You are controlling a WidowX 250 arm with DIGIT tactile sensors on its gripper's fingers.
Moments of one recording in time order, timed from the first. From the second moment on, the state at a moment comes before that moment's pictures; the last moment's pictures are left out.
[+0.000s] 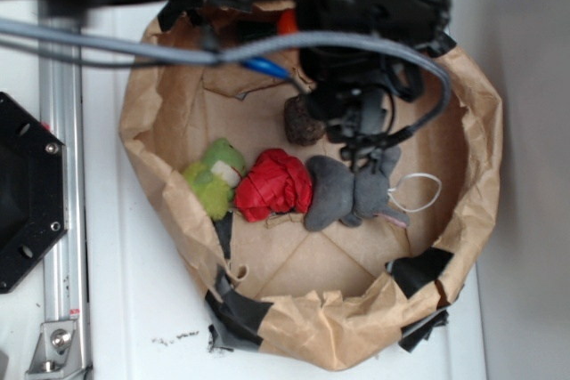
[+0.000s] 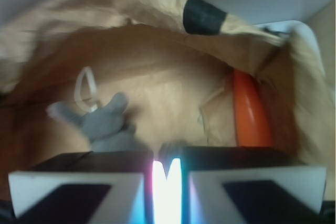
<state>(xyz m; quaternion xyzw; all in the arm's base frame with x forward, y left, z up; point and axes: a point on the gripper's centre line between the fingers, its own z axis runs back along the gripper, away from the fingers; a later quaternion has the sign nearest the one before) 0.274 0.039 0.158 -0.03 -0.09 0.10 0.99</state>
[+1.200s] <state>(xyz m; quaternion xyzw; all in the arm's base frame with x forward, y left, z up) 0.264 0.037 0.068 -0.01 0.01 -0.40 0.92</state>
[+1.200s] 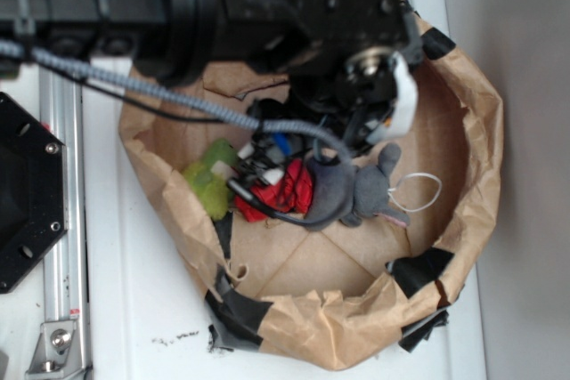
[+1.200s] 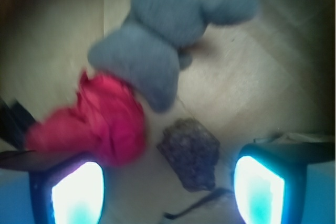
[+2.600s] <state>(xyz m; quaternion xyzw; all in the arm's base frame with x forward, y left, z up) 0.265 0.032 0.020 0.03 0.06 -0.41 0.91</state>
